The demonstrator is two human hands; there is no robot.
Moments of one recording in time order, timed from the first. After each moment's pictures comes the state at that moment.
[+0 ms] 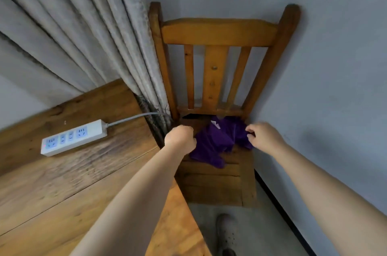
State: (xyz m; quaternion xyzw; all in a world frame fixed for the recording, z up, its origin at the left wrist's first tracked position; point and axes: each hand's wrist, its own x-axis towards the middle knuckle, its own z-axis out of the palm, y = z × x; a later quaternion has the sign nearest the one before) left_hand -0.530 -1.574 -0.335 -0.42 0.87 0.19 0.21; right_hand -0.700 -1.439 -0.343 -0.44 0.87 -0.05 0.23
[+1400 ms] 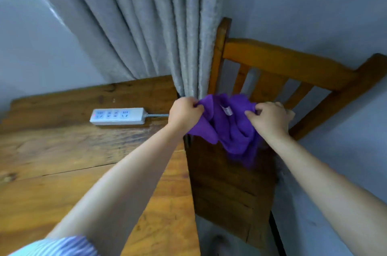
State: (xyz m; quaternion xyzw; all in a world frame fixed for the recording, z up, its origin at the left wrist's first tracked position) left_hand -0.503 -1.641 -0.266 -0.60 0.72 0.33 -0.14; right_hand -0.669 -1.565 -0.265 -0.49 0.86 -0.15 0.10
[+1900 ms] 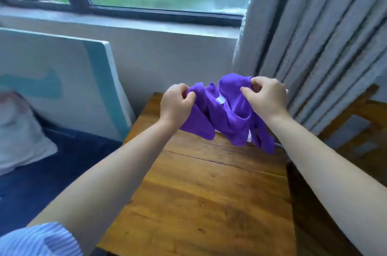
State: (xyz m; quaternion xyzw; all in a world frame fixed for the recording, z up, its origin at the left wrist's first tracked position) left_hand -0.135 -1.600 -0.140 -0.67 0.60 0.15 -0.41; right_hand -0.316 -1.607 -0.111 -0.65 0.65 -0.36 0.12
